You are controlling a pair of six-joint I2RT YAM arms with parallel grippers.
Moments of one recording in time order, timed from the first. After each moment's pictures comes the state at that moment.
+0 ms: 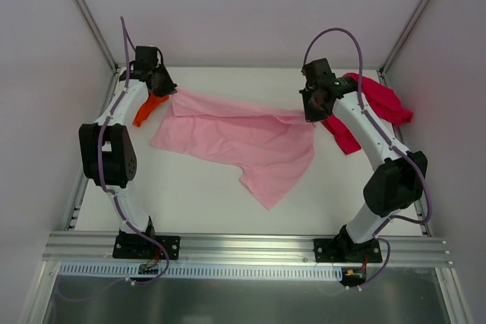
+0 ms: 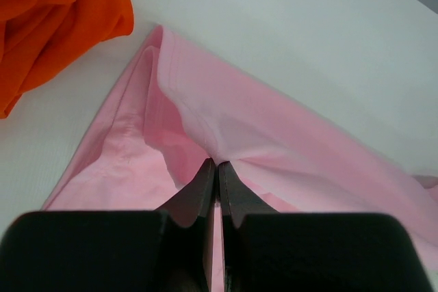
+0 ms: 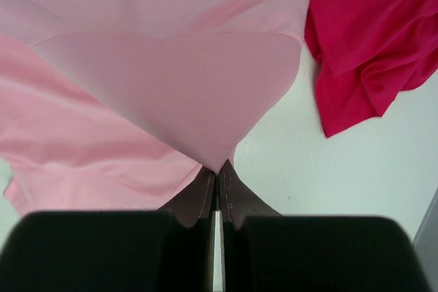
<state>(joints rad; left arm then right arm) -0.03 1.87 1.61 -0.52 0.07 -0.51 0.38 1.67 1.61 -0.99 0.22 0.15</state>
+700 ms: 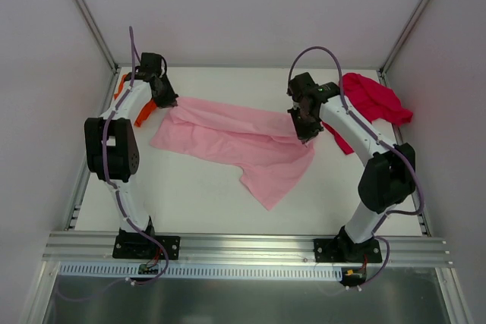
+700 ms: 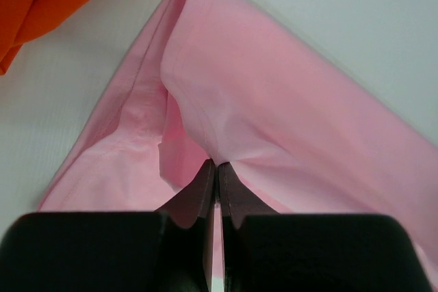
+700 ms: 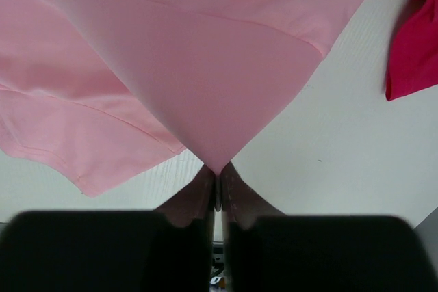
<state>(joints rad) -0.03 1.94 1.60 -0.64 0.06 -0.49 0.46 1.71 1.54 -1.12 0.13 0.16</state>
